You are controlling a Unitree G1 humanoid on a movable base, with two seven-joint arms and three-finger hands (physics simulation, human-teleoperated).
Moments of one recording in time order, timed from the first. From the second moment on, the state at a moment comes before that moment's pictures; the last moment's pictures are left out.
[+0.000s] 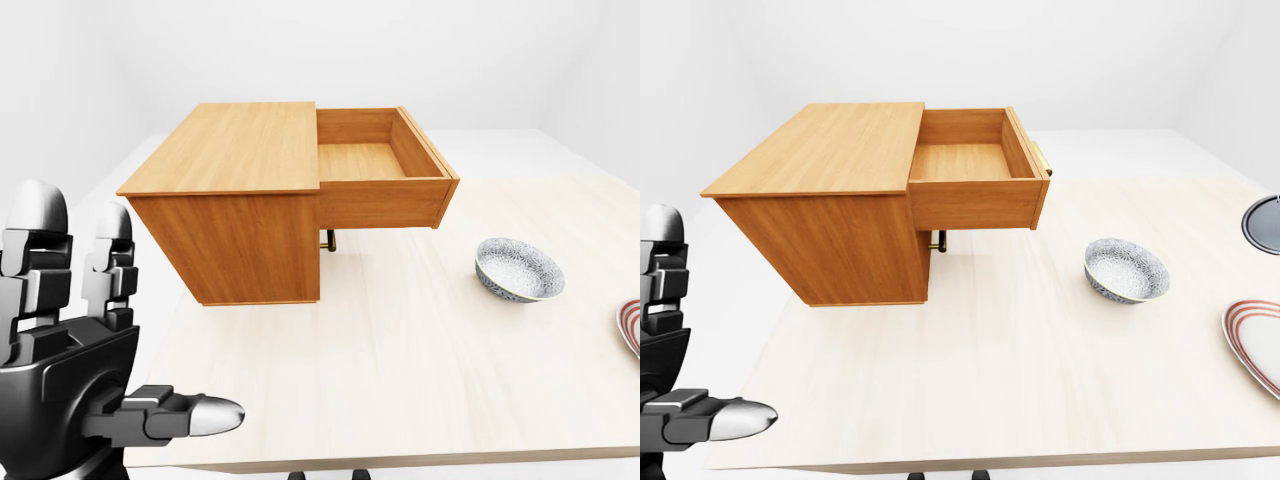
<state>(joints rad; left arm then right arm) 0.31 -0.05 0.37 -1.05 -0.33 0.09 -0.32 -0.03 -0.88 -0.82 -0.11 -0.65 0.09 0.70</state>
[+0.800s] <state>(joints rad) 0.30 -0.05 0.38 -1.05 -0.34 0.09 -0.32 -0.76 -1.16 -0.28 -0.03 -0.76 0.09 0.70</state>
